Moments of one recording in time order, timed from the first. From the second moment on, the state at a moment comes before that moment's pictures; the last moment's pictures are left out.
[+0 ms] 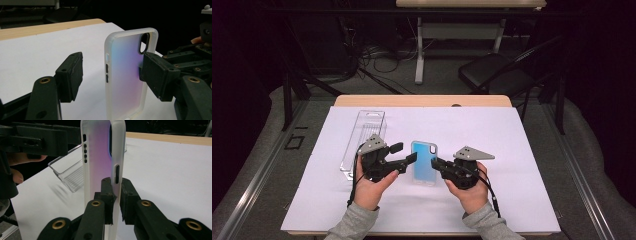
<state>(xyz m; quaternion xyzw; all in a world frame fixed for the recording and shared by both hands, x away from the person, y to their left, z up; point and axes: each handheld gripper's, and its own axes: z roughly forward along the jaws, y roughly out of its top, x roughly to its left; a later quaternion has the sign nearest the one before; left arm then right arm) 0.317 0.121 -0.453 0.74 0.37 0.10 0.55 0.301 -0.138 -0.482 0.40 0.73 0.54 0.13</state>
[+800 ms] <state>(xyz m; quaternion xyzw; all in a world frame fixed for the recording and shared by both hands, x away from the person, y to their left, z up) 0.316 0.122 -0.454 0.74 0.37 0.10 0.55 0.297 -0.135 -0.481 0.39 0.73 0.54 0.14</state>
